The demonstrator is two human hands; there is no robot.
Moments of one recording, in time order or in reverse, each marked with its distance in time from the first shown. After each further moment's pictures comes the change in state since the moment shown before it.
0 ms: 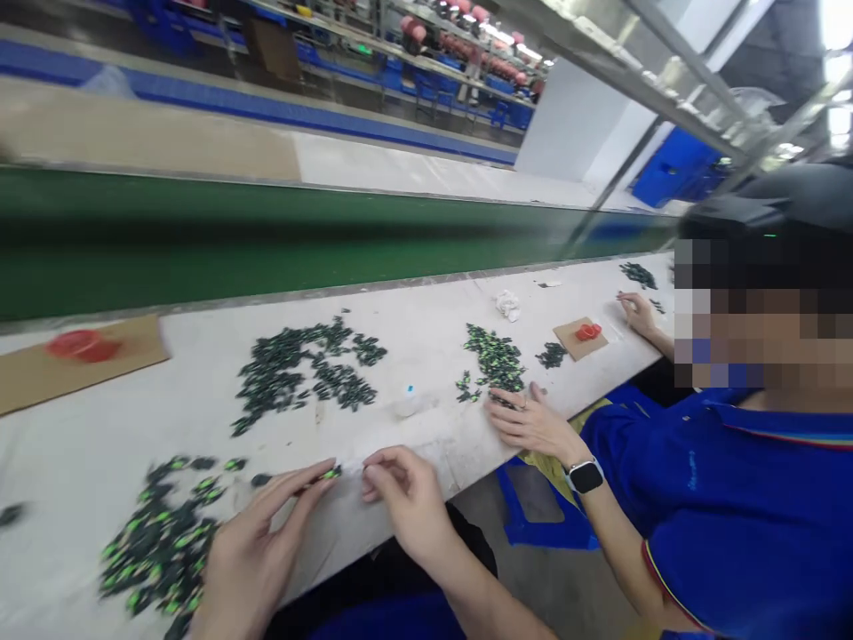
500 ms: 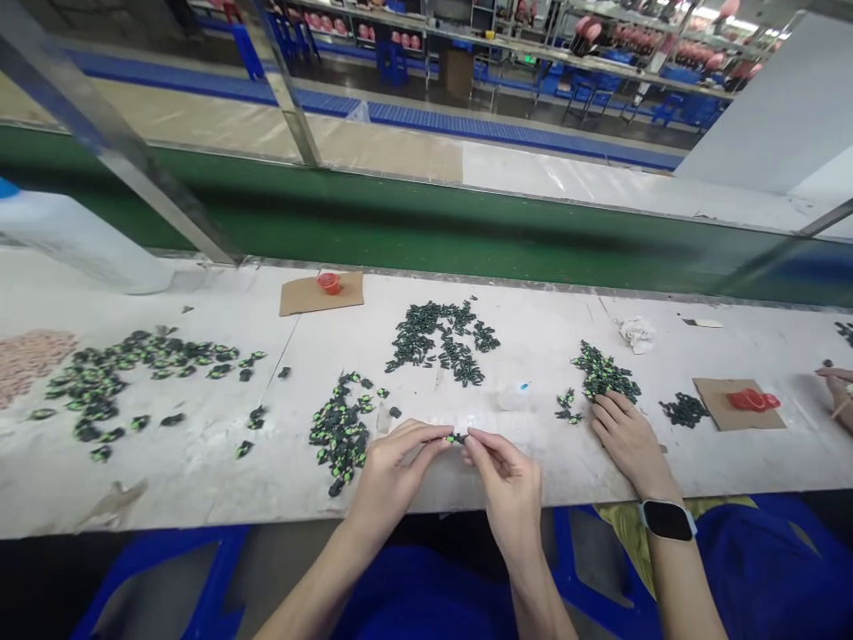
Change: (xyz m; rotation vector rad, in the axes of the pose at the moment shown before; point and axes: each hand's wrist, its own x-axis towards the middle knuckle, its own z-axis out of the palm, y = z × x) left_hand 0.005 0.024 0.004 -0.200 0.031 0.012; right_hand 0.007 -0.029 0.003 -0.234 -0.009 -0.143
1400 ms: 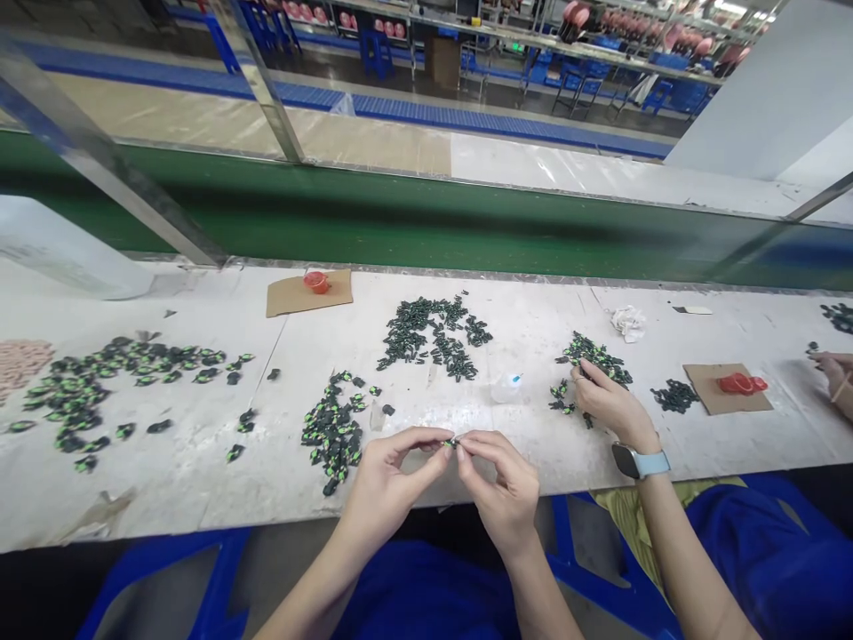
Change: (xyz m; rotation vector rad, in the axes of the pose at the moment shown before) left_hand -0.002 0.022 0.000 -0.140 -0.051 -0.243; right_hand -0.001 0.010 -0.007 -0.192 -0.033 -0.615
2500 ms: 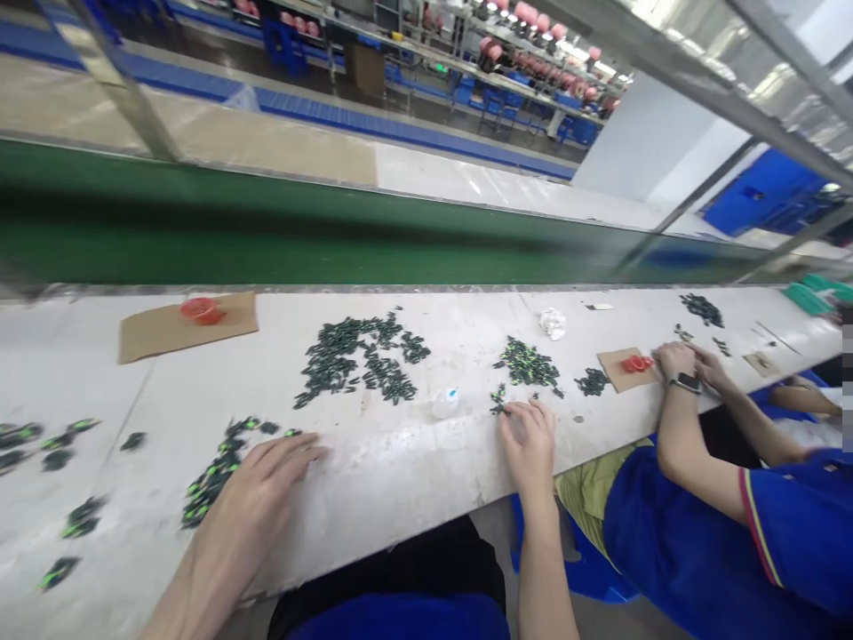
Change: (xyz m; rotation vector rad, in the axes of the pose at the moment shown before) left_hand 0.034 -0.080 -0.079 0.959 -0.109 0.730; right_hand 0.018 0.072 -0.110 -0.753 0.231 0.011
